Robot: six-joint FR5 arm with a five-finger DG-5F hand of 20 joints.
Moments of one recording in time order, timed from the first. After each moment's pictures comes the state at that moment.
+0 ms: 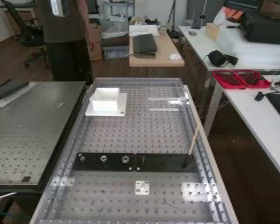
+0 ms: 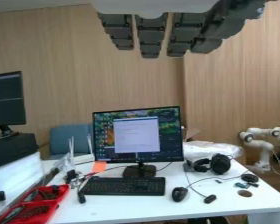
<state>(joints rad) 1.56 -1.56 -1.60 -3.13 -1.58 -0.70</state>
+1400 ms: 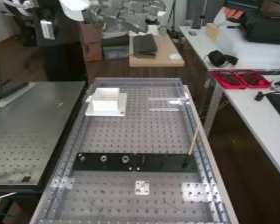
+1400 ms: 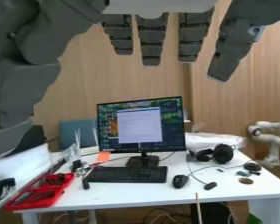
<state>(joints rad) 1.44 -1.56 -1.70 -3.03 -1.75 -0.68</state>
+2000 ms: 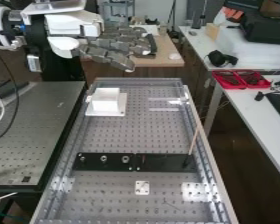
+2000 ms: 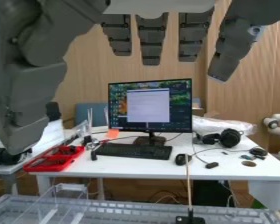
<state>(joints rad) 1.29 -1.60 -1.80 -2.96 -2.00 -0.76</state>
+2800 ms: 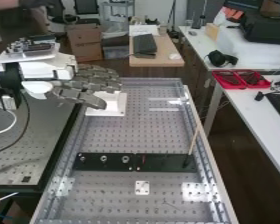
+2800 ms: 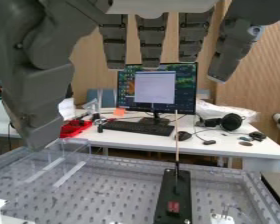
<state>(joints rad) 1.10 -1.62 -1.96 -2.82 -2.25 -0.85</state>
